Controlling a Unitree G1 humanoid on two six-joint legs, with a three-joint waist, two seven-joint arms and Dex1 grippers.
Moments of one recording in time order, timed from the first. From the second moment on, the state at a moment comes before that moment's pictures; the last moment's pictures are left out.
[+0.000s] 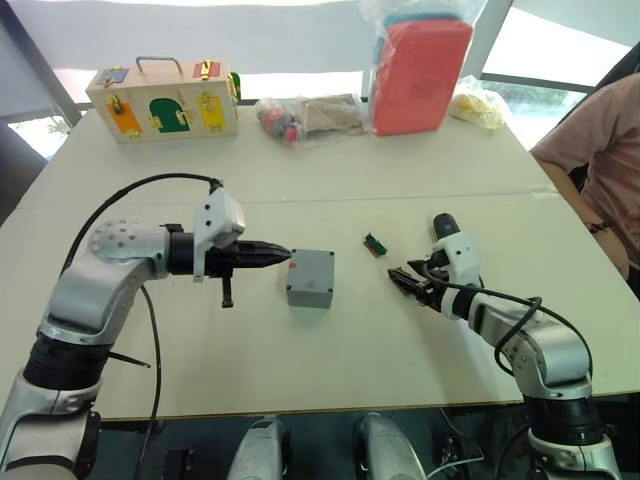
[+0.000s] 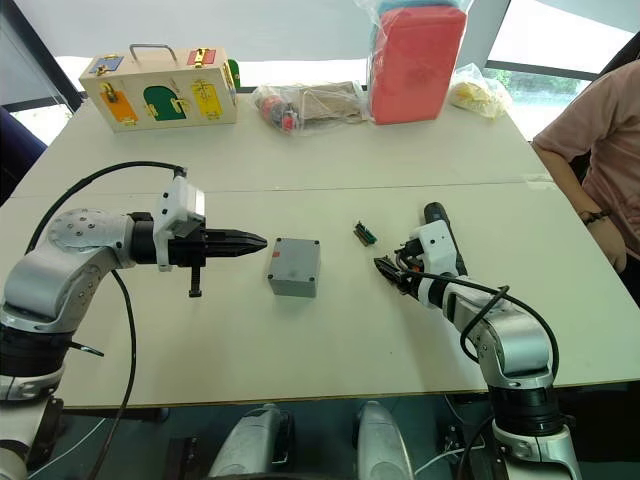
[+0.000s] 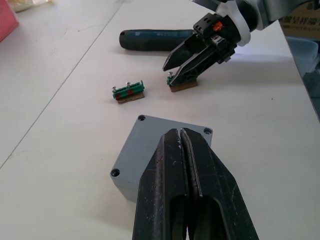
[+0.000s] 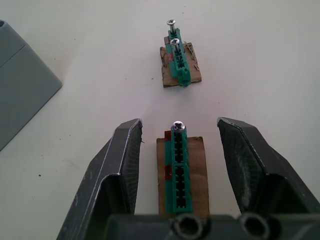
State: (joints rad) left arm -0.52 0.76 -0.03 -0.25 -0.47 0.53 -1.15; right arm -0.26 -0.45 -0.08 -0.31 0.39 0.87 0.43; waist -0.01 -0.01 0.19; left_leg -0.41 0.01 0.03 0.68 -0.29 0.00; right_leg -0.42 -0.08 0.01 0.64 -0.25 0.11
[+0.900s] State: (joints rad) left arm -0.52 0.74 -0.03 -0.25 -0.46 0.53 -1.13; right arm -0.27 -0.45 -0.08 -0.29 0.39 0.87 0.43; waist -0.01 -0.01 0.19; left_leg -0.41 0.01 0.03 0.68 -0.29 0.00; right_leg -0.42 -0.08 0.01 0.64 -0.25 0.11
